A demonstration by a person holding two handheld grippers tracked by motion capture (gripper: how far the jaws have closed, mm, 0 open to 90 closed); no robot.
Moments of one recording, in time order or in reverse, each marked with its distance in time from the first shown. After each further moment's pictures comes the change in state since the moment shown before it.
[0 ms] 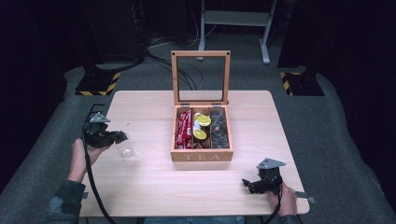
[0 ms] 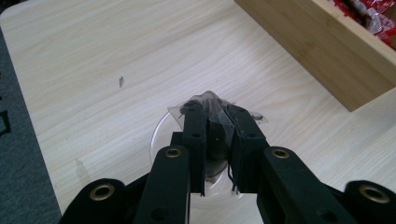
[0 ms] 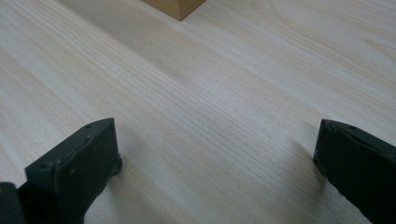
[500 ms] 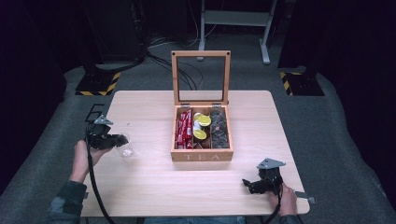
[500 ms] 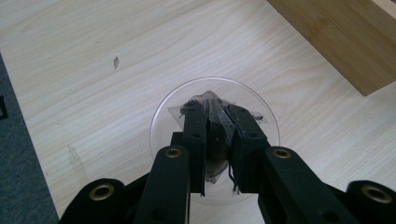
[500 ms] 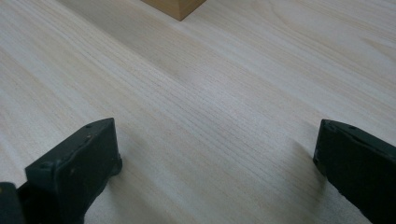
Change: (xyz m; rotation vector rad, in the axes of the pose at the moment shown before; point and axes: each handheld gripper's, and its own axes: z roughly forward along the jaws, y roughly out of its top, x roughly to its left) left arm 0.000 -0.005 0.012 0.057 0.001 -0.001; right arm 0.000 0.000 0.000 0.000 0.000 0.000
